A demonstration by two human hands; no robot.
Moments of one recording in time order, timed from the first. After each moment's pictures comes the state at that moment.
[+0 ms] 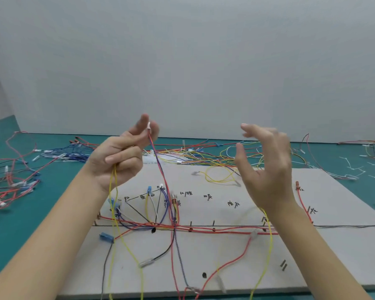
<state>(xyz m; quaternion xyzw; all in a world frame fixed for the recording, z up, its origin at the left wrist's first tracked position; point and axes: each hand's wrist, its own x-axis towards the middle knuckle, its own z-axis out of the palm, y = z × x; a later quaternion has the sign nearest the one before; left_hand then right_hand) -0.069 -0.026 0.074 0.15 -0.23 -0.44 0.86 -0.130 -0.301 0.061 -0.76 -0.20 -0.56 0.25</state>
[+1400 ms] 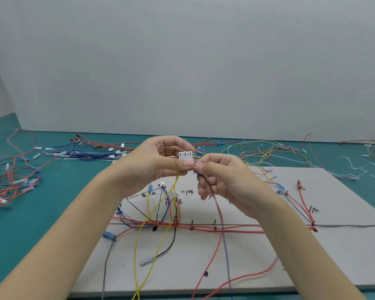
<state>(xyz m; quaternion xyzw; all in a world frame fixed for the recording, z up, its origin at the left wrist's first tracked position) -0.098 -0.072 0.085 0.66 -0.24 -0.16 0.70 -0.135 -0.262 0.071 -0.67 -0.16 0.10 0.72</state>
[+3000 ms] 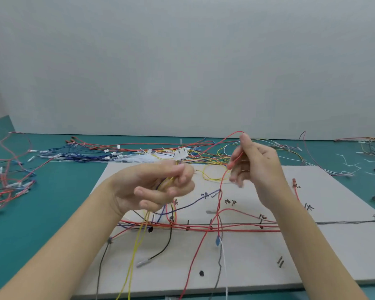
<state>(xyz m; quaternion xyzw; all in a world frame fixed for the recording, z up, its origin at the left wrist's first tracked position) -0.107 -0.071 0.078 0.43 -0.28 -0.52 0.69 -0.121 -0.308 0.066 -0.68 -0.01 -0.17 0.71</state>
